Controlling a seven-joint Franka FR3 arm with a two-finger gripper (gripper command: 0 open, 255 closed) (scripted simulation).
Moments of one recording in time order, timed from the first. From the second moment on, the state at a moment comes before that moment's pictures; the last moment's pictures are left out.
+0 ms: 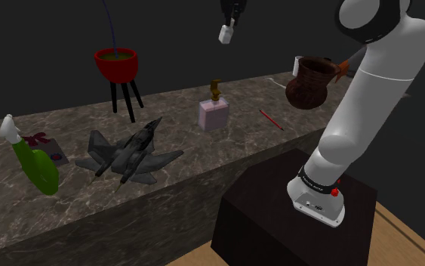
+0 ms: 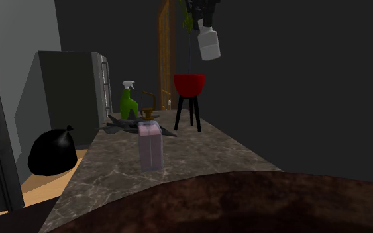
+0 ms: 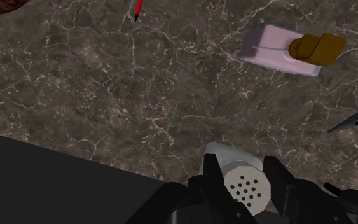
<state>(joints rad) -0.11 0.09 -0.07 -1.29 0.01 1.38 -0.06</state>
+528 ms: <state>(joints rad) -0.21 -0.01 -0.16 -1.41 0.00 1.41 -0.24</state>
